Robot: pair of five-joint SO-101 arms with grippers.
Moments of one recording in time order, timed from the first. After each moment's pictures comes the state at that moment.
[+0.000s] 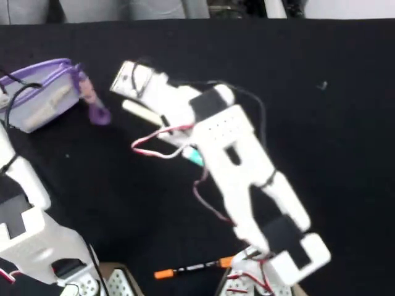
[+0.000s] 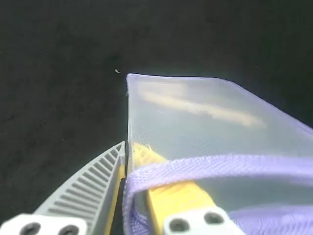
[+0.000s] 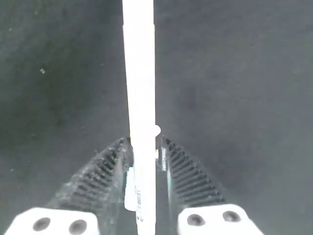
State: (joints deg) left arm -34.8 7.5 -40.7 100.4 4.4; right arm -29.4 -5.4 -0.7 77.2 35.0
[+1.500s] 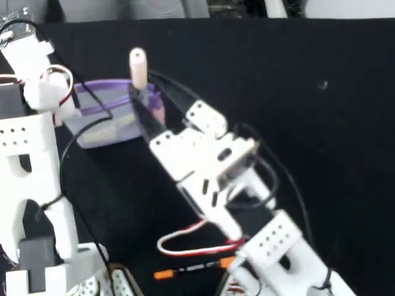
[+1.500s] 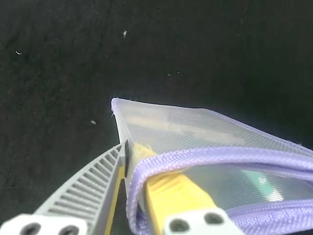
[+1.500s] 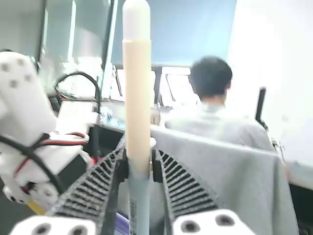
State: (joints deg) left arm -12.2 -14.9 -18.2 98.8 10.1; right arm -40.2 -59.1 58.4 -12.3 6.7
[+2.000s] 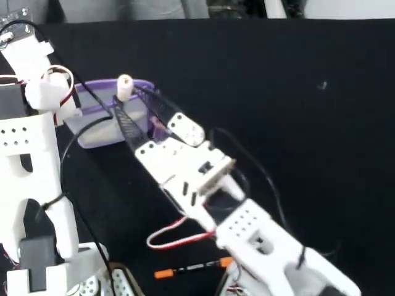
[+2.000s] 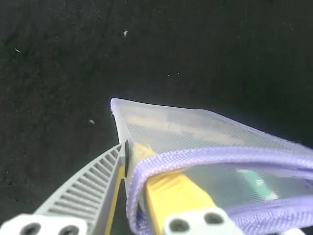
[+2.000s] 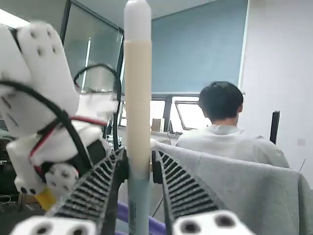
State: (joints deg) left arm -12.2 -14.9 -18.1 98.7 10.9; right arm -43.1 -42.2 66.9 -42.7 6.9
